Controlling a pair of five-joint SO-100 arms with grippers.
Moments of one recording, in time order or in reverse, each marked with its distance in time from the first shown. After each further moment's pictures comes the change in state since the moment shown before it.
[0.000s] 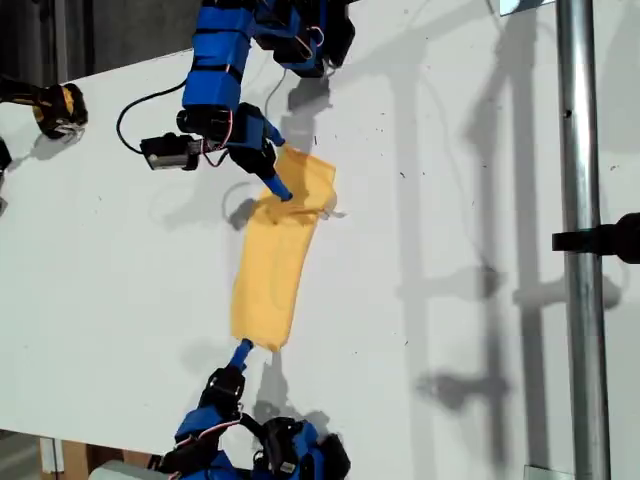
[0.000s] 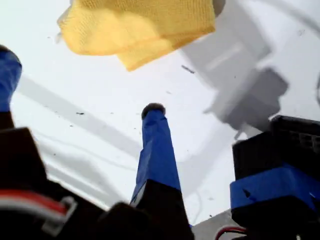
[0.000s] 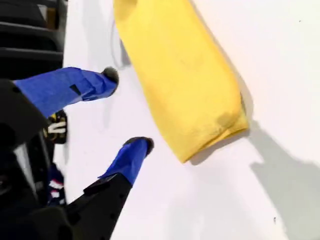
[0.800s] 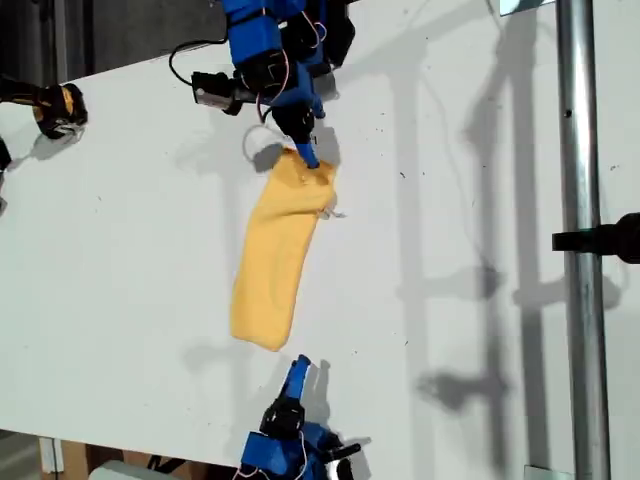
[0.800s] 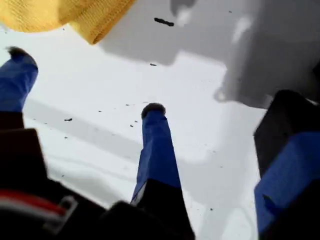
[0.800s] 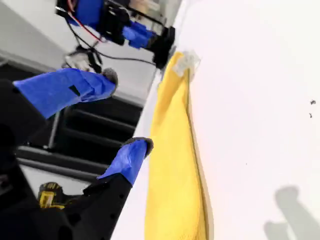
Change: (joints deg) arm 0 28.7 63.6 46.9 -9.1 -16.7; arm 1 -16.7 31.9 47.5 -25.7 33.7
